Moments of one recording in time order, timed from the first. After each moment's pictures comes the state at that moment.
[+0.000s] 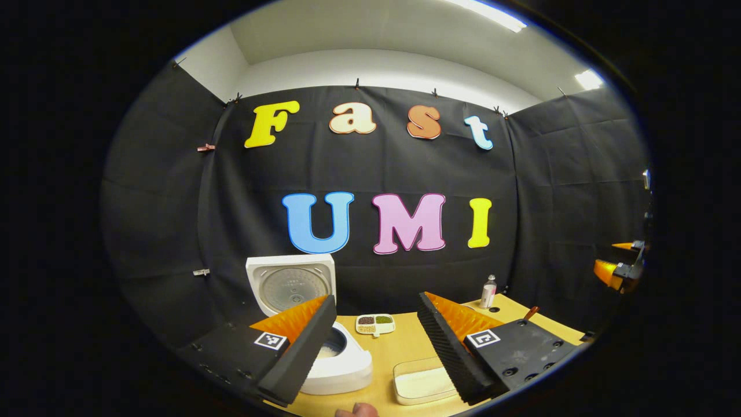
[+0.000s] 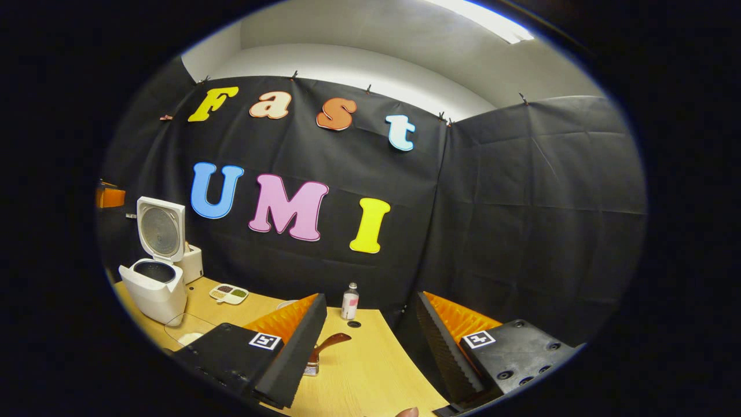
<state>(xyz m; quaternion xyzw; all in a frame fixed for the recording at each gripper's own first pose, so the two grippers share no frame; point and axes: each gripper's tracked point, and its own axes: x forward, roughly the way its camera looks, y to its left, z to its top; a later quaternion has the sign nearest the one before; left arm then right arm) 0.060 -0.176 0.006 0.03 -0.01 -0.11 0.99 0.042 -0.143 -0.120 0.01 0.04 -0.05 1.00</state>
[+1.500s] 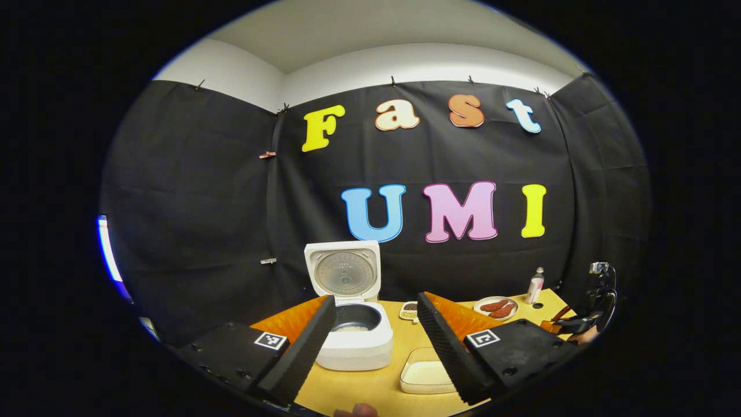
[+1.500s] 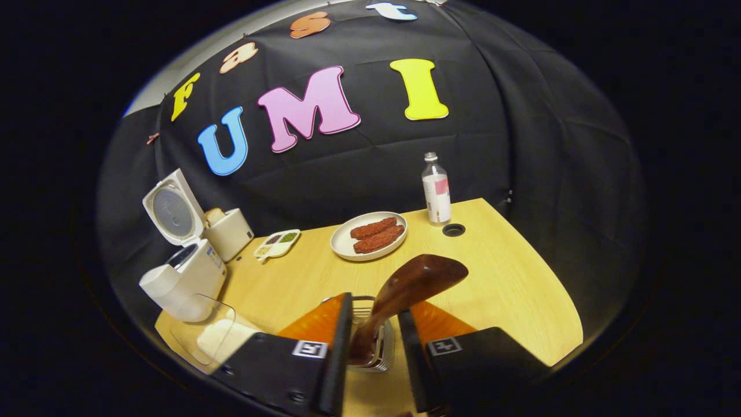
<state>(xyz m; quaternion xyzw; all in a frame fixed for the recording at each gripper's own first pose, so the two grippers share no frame) 0.001 -0.183 -0.006 0.05 0.01 0.09 0.99 0.203 -0.024 -0.404 0.19 0.26 0.13 0.94</state>
